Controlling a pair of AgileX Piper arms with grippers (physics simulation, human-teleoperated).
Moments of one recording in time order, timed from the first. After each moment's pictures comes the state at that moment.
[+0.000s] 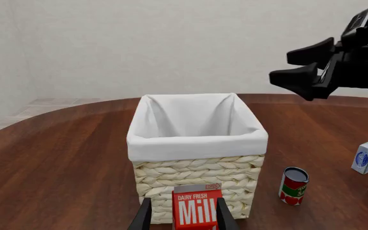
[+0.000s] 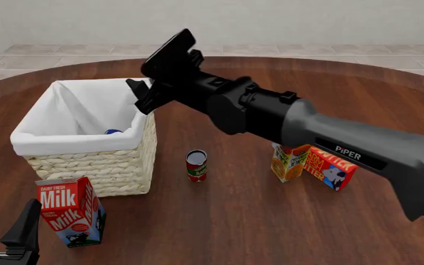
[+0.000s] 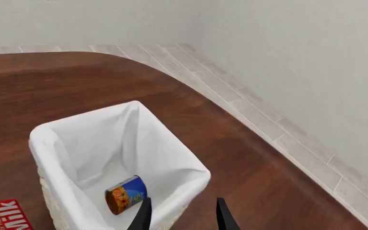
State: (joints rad) left arm 0.00 0.00 0.00 0.00 0.00; right arm 0.80 1.87 -1.59 -0.05 -0.32
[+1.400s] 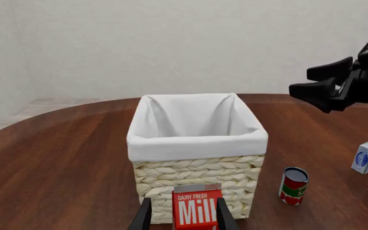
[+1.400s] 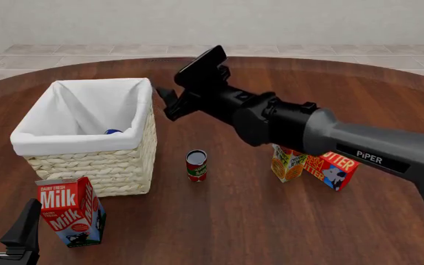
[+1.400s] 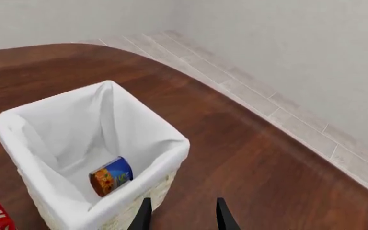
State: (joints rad) left arm 0.00 0.00 0.00 0.00 0.00; right arm 0.72 1.81 -1.39 -0.16 -0.24
